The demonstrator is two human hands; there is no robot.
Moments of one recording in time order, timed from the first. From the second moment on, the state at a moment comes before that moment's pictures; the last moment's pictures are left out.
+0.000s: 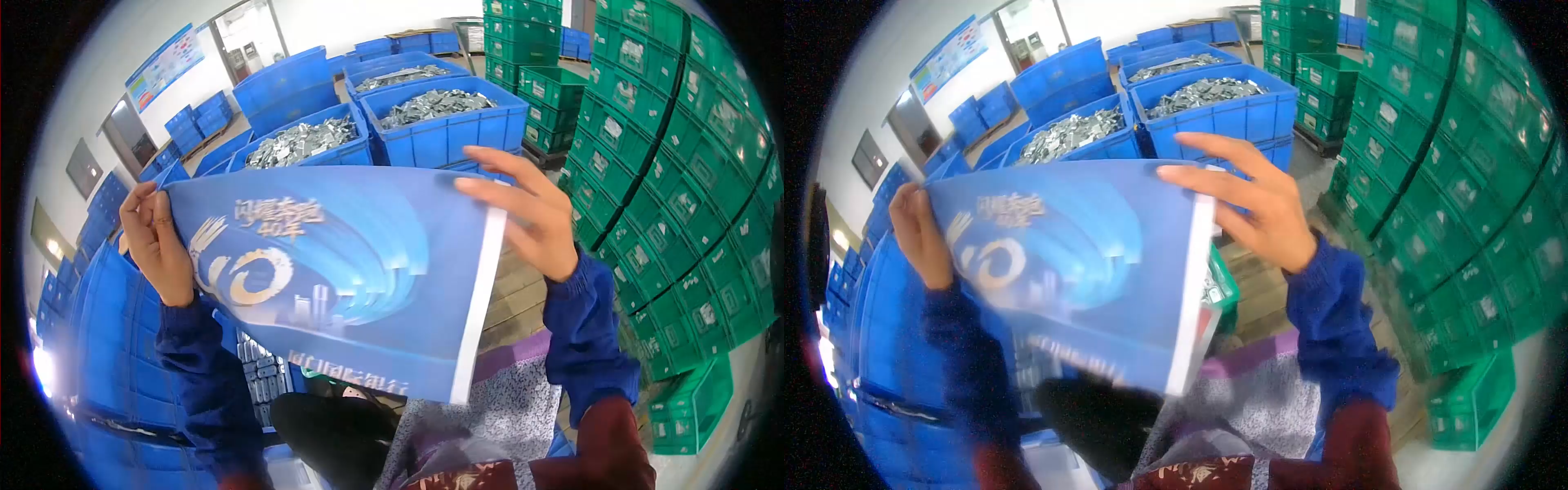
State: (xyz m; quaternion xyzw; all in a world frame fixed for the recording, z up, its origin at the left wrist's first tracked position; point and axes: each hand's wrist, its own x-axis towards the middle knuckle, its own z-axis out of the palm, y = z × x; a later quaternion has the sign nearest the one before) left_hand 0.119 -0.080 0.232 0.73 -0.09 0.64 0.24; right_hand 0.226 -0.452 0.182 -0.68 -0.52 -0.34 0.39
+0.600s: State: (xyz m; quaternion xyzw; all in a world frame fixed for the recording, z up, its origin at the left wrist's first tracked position) left_hand 0.149 -0.035 0.189 0.78 -0.01 0.57 0.27; right_hand 0.226 -0.410 0.203 -0.63 -0.51 -0.22 0.54
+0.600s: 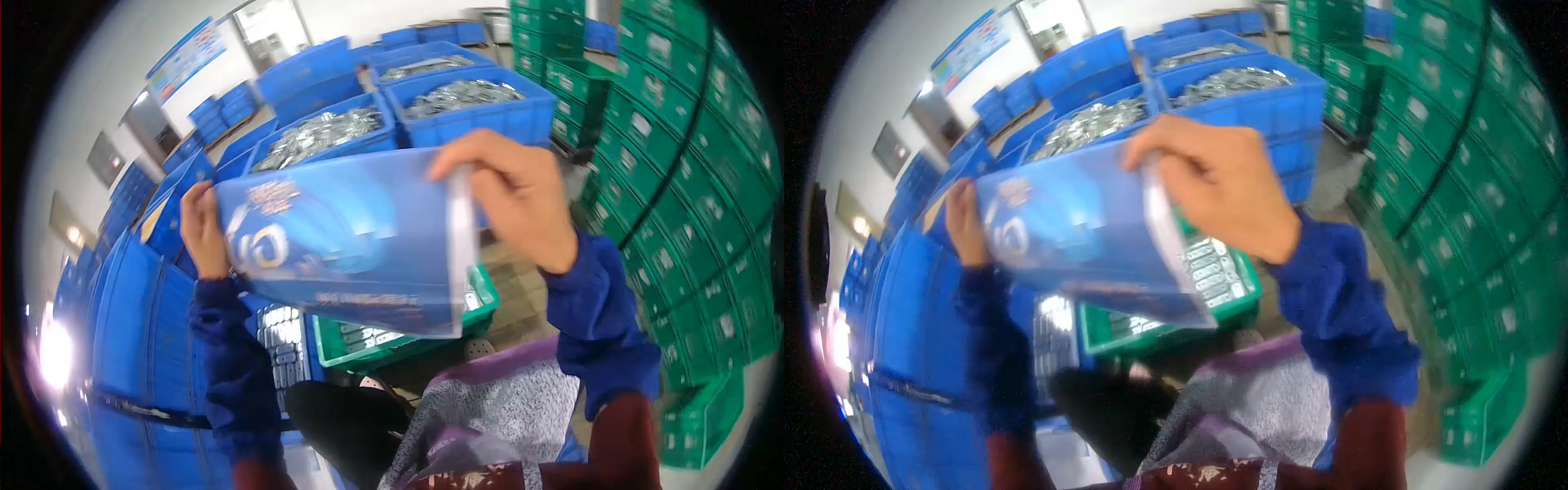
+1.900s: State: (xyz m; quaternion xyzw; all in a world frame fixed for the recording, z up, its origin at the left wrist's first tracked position) left_hand 0.011 -0.079 0.208 0.77 -0.11 0.62 -0.01; right_hand 0.274 -0.380 0.142 -0.80 -0.47 -0.14 0.33
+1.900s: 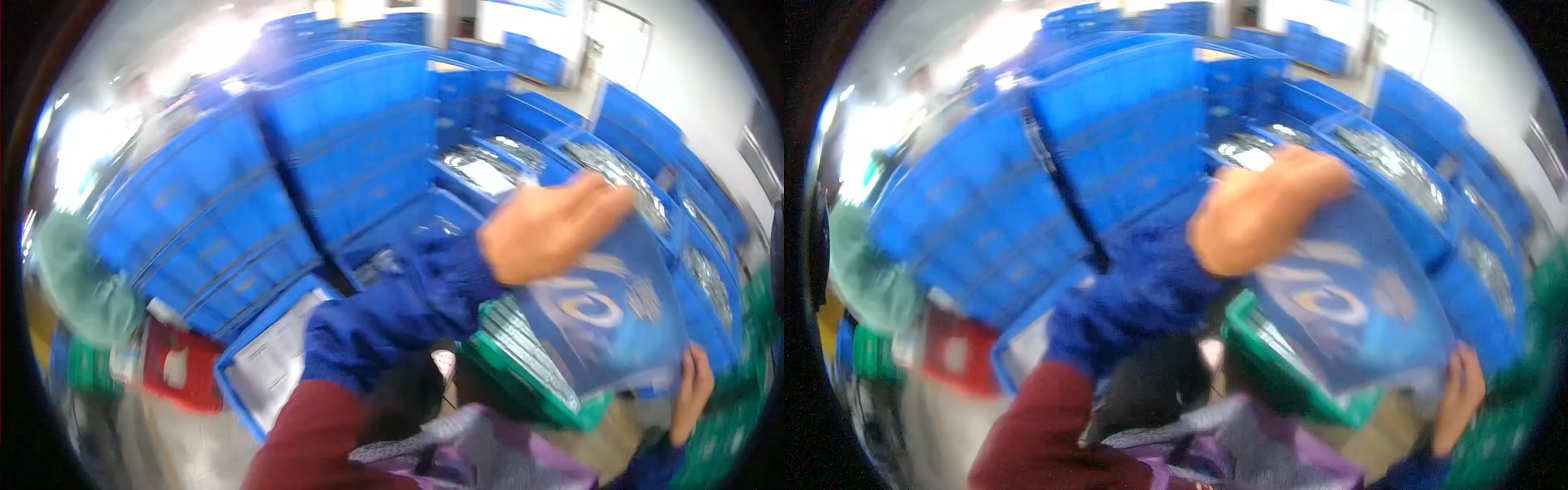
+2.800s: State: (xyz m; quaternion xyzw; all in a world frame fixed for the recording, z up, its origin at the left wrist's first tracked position) left_hand 0.049 -0.029 0.106 0.83 0.02 -0.01 0.55; right_hand 0.244 -0.453 0.158 -0.77 -0.24 -0.21 0.55
